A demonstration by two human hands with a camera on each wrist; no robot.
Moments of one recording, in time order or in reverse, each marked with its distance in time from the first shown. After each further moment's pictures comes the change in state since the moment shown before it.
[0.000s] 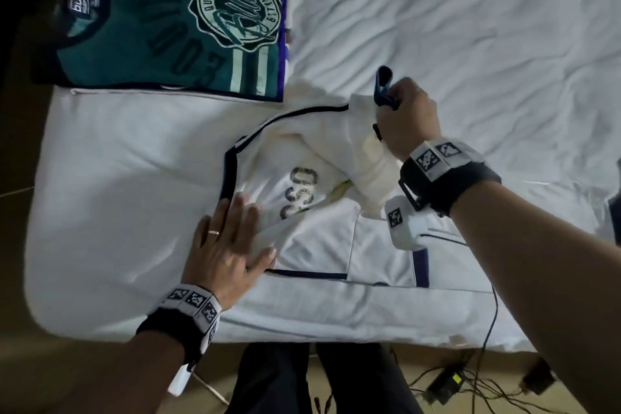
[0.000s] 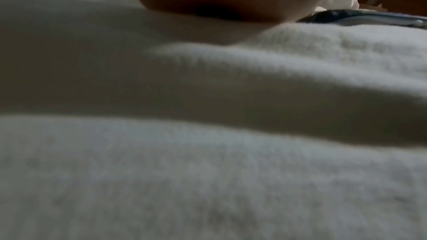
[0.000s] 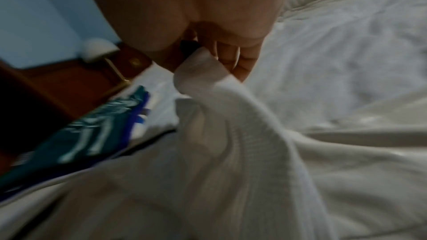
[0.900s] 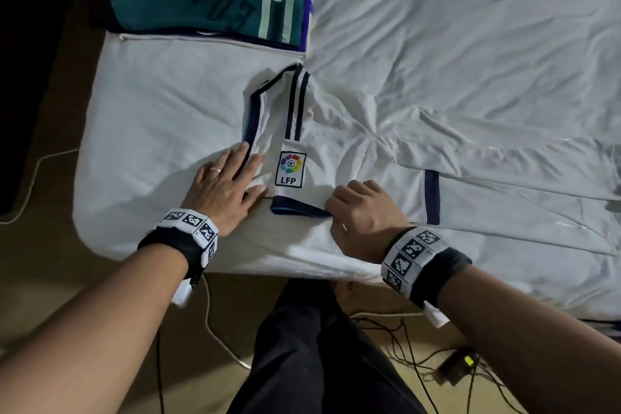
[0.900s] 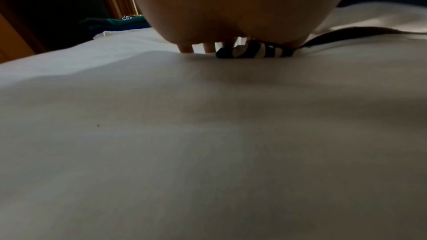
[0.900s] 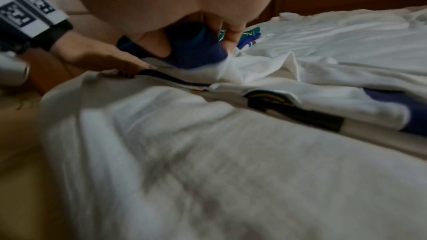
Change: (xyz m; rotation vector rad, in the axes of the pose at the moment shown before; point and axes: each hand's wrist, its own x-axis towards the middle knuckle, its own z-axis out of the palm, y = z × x) left_hand -0.031 -0.024 -0.014 0.004 -0.067 -0.044; right_hand -0.213 0.062 0.064 -0.422 -0.301 -0.847
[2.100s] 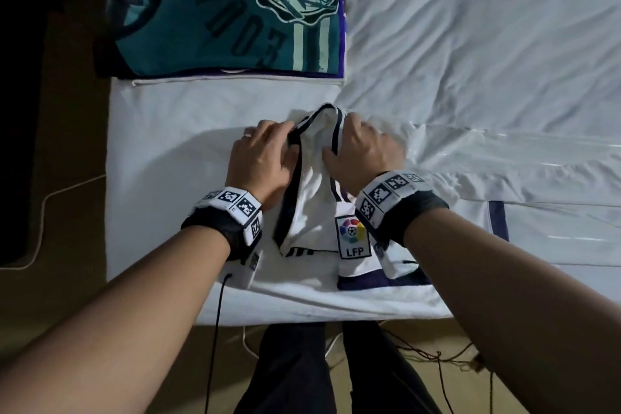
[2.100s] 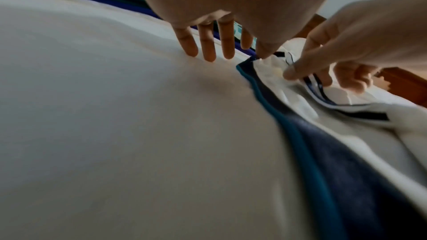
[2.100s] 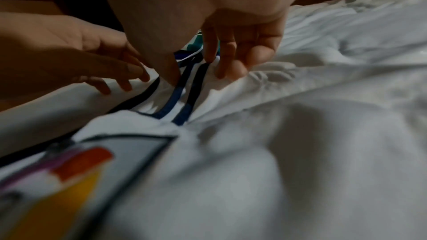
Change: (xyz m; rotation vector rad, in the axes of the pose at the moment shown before) left_hand 0.115 -0.043 -0.072 -0.251 0.303 0.149; right_hand 0.197 -0.005 -0.018 -0.011 0.021 0.647
